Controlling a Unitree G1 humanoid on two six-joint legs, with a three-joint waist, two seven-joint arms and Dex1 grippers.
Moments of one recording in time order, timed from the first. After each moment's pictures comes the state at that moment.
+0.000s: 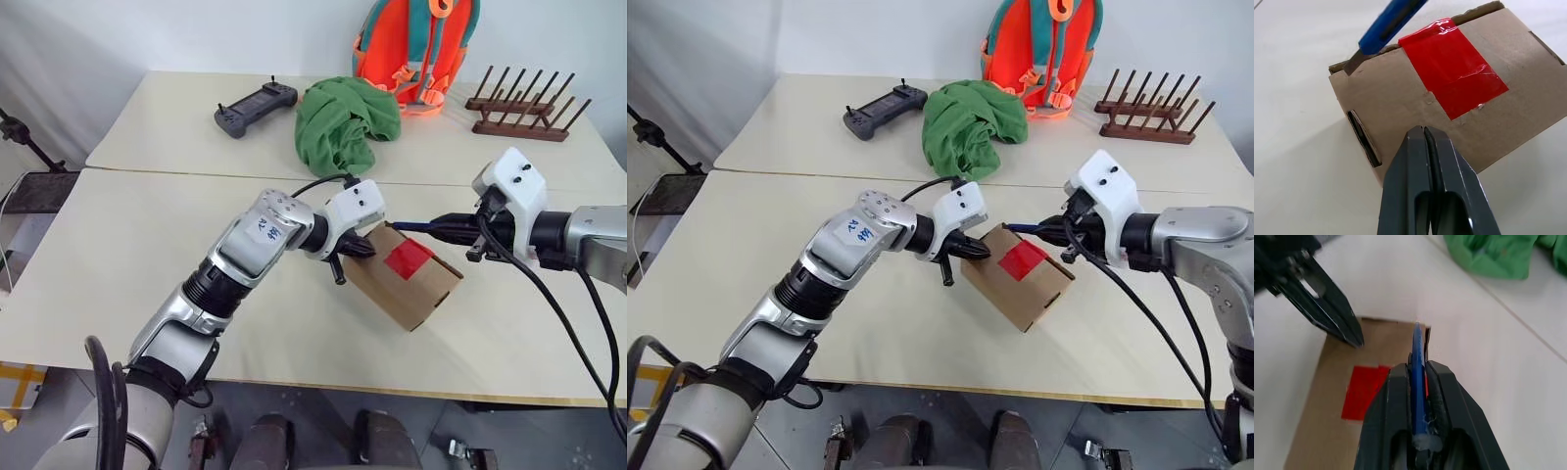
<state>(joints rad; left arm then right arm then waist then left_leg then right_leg) -1.02 0.29 -0.45 0.06 -0.14 0.97 -0.84 -0.59 -1.01 -0.11 -0.46 0.65 1.16 0.72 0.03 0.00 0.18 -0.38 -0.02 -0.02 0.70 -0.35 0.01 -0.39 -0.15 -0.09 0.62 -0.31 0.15</state>
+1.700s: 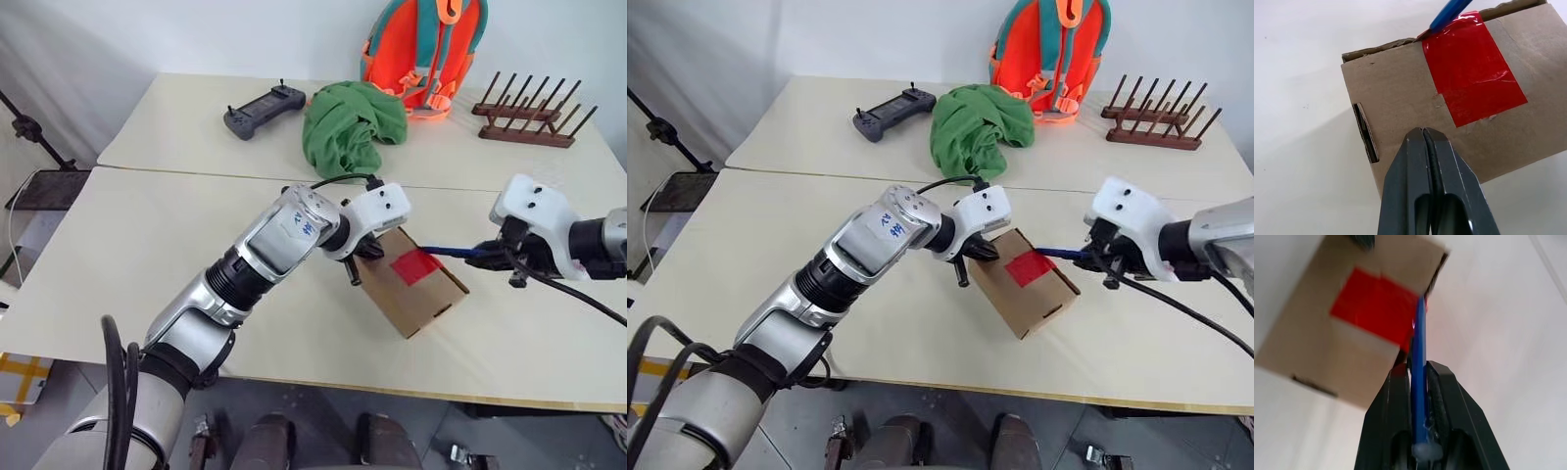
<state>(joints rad) -1.12 0.23 -0.56 0.10 -0.08 1.10 -0.79 -0.54 -1.34 0.03 -0.43 0.55 1.09 0.99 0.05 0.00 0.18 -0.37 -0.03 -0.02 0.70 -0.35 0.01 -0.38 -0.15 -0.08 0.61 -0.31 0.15</state>
